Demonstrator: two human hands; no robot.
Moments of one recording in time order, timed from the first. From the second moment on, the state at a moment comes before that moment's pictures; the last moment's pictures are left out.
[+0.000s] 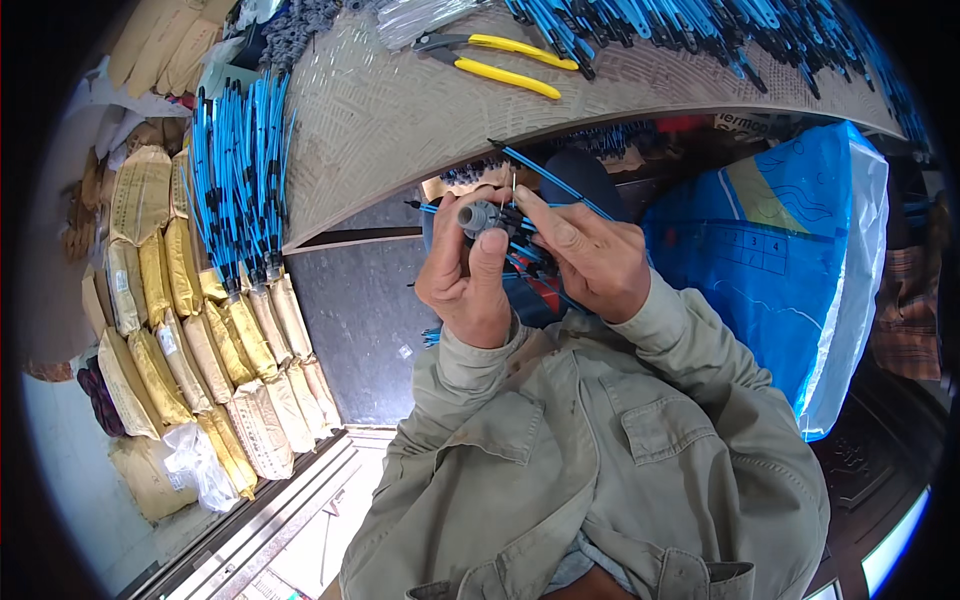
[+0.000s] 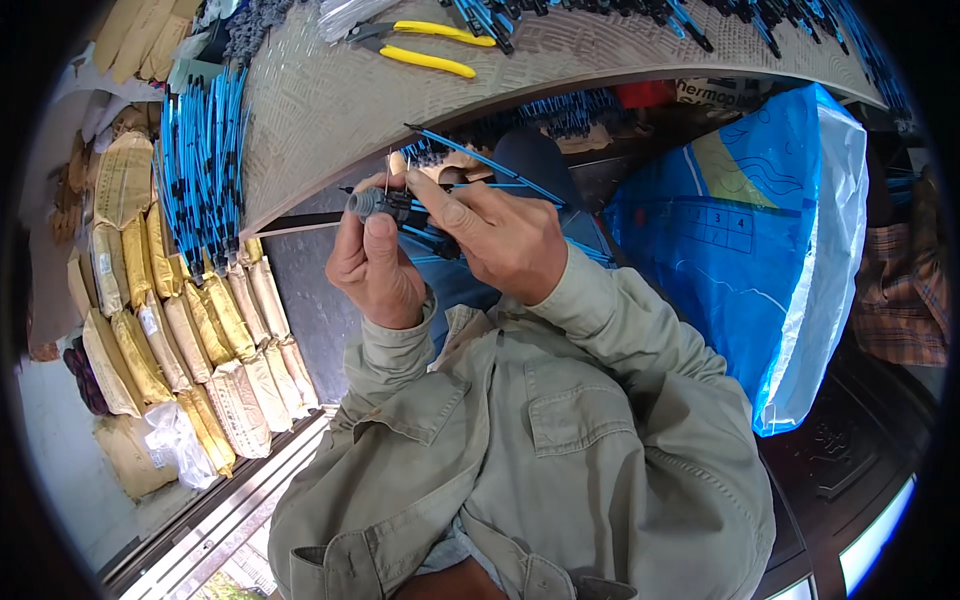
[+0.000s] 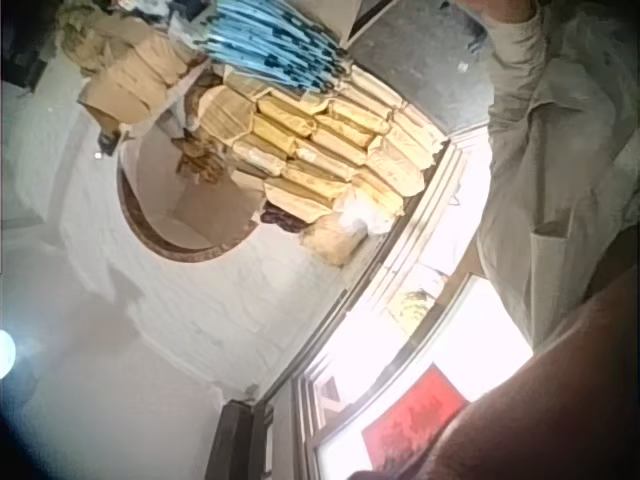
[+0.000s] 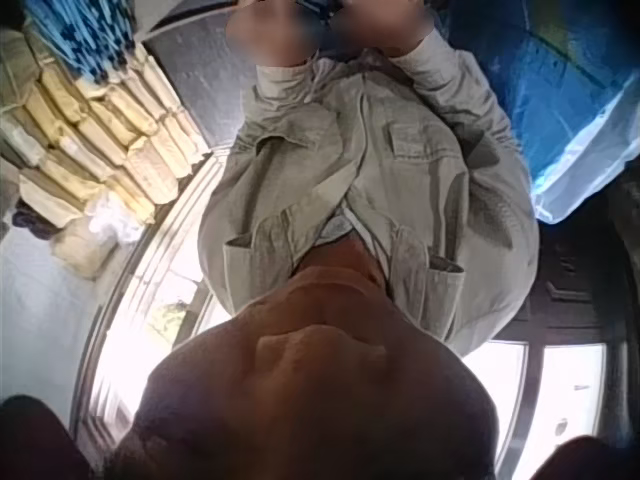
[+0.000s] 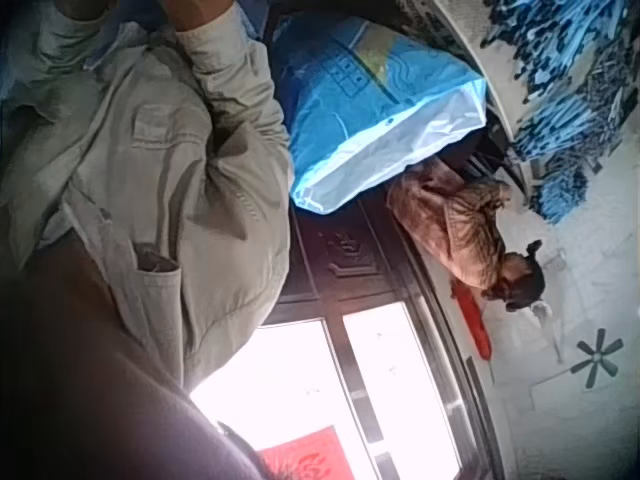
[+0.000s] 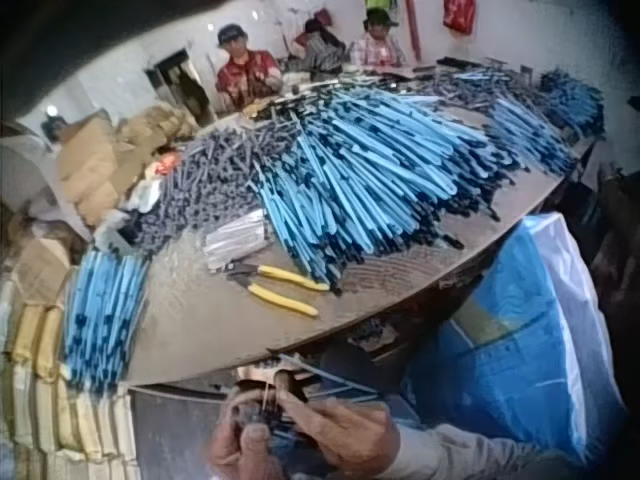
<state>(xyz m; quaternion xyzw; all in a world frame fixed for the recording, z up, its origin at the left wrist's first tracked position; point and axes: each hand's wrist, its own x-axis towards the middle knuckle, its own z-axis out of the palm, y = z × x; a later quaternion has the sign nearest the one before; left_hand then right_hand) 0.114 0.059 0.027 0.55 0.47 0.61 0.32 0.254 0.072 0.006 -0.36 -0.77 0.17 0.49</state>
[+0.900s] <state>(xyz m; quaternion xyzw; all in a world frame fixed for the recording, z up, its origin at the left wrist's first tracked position) 0.119 0.037 0.026 0.58 0.42 0.61 0.34 0.261 0.055 0.005 -0.32 -0.65 0.42 0.55</state>
